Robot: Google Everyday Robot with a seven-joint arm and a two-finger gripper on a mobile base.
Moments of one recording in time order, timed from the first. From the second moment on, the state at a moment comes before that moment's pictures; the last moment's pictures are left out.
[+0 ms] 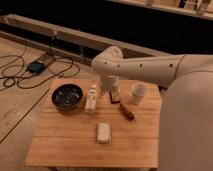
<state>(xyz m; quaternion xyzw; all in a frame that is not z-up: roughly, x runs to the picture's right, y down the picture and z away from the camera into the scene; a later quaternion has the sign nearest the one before) 0.042 0.041 0.772 -0.19 0.23 0.69 0.66</state>
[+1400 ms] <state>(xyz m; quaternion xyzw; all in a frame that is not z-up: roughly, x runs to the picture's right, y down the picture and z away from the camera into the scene) 0.174 0.019 0.891 -0.21 0.26 0.72 0.61</state>
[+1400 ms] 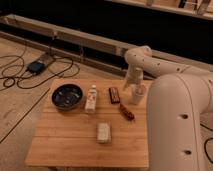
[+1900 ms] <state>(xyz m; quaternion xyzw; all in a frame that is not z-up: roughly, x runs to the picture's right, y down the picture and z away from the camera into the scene) 0.183 0.031 0.909 -0.21 0.26 0.72 0.61</state>
